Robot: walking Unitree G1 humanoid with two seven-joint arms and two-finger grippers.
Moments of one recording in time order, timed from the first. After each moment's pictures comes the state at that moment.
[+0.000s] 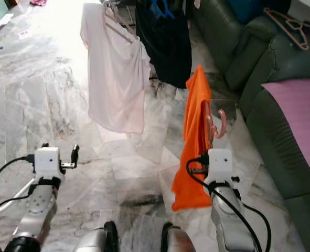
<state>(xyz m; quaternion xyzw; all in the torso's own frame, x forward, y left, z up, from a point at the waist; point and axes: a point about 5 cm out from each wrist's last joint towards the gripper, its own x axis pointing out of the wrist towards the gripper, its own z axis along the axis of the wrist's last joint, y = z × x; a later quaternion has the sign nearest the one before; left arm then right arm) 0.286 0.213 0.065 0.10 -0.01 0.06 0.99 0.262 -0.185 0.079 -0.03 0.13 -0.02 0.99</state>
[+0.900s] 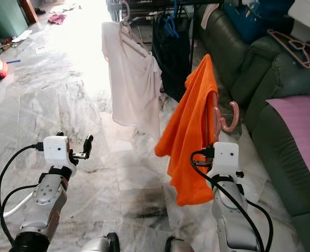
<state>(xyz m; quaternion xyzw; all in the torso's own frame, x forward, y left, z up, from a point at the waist) 0.296 0.174 0.084 0.03 -0.02 -0.01 1.00 0.268 -0.190 0.099 -0.02 0.09 -0.06 0.99</state>
